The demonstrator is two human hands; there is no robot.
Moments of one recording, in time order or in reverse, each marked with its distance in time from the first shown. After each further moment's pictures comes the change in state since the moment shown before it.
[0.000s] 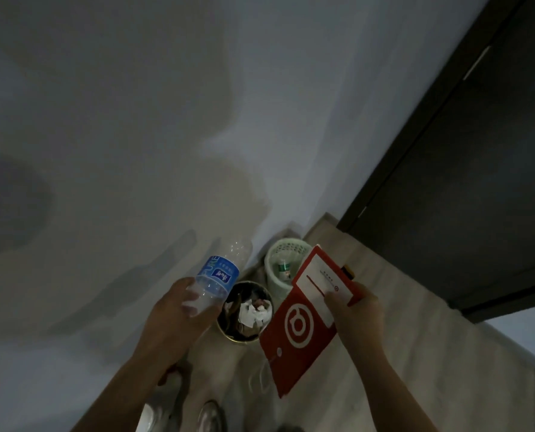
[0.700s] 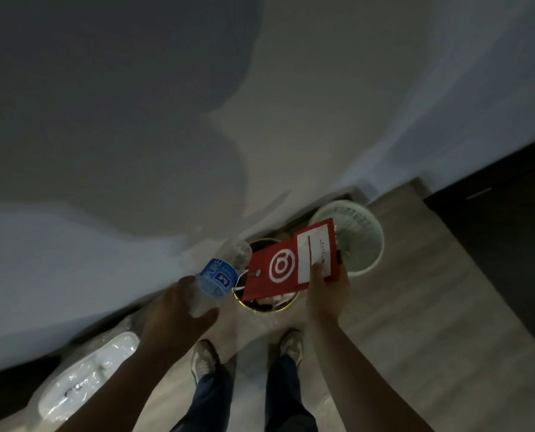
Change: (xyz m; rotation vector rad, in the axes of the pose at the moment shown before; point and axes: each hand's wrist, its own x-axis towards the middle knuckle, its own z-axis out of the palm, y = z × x) left_hand 0.126 -0.136 0.136 0.273 0.034 -0.432; right_hand 0.214 0.137 0.196 0.100 -0.106 0.130
